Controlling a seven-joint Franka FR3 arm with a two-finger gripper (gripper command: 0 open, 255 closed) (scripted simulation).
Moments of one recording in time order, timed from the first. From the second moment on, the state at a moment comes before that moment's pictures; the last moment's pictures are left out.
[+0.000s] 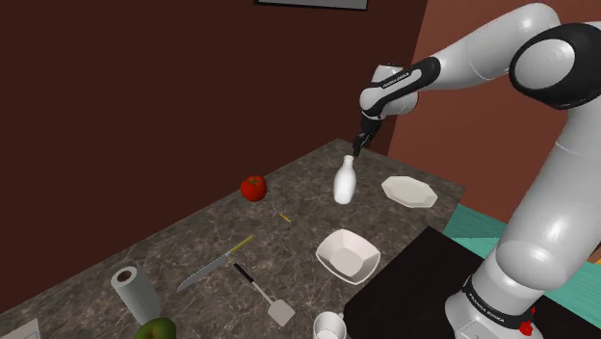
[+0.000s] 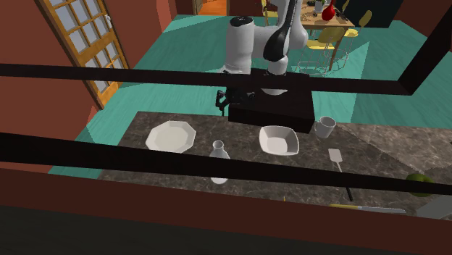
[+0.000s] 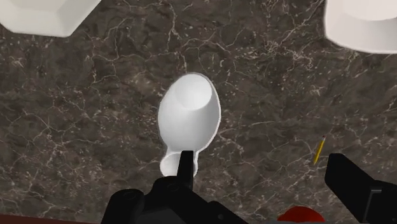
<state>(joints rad) -0.04 0.08 -0.24 -2.13 0.09 2.35 -0.56</state>
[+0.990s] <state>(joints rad) -0.14 0.50 -0.20 -1.83 0.27 2.44 -0.75</state>
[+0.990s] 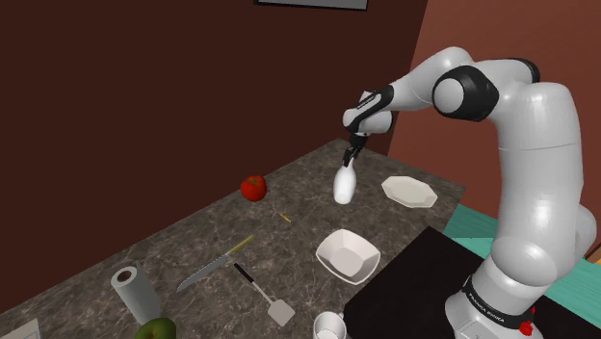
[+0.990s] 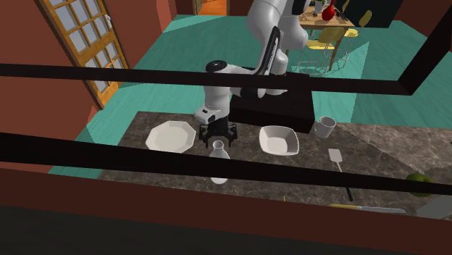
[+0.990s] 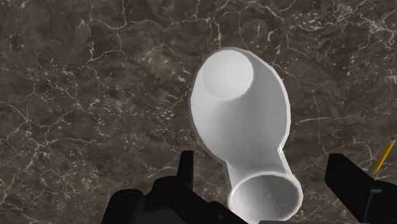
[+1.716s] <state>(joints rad) -0.14 0.52 -0.20 -1.83 0.28 2.46 -0.76</state>
